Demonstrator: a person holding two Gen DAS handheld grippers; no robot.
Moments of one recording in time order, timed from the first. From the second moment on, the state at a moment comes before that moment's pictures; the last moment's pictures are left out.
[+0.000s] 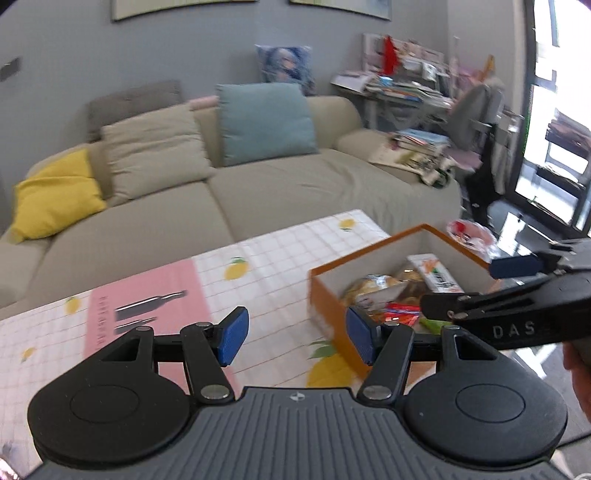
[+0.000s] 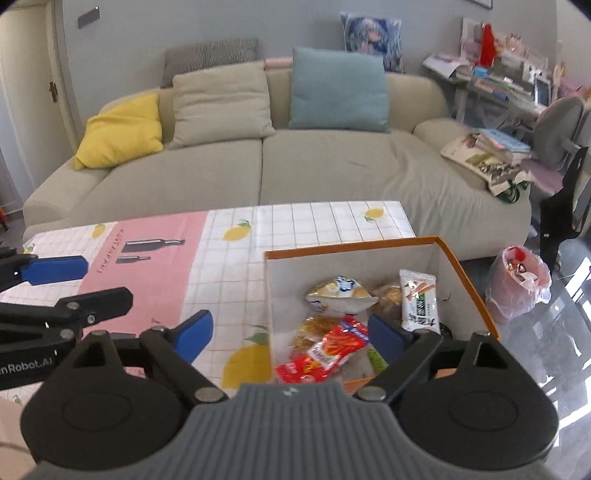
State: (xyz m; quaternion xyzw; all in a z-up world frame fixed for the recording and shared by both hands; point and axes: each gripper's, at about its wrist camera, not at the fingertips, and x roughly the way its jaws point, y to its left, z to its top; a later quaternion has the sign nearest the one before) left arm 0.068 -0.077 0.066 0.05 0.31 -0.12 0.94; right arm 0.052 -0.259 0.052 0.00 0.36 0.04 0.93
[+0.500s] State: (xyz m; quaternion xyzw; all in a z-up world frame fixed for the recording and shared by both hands) left arm 0.022 -0.039 0.021 0.02 0.29 -0.10 0.95; right arm -0.017 -0.199 0.022 -0.07 0.28 -0.04 0.96
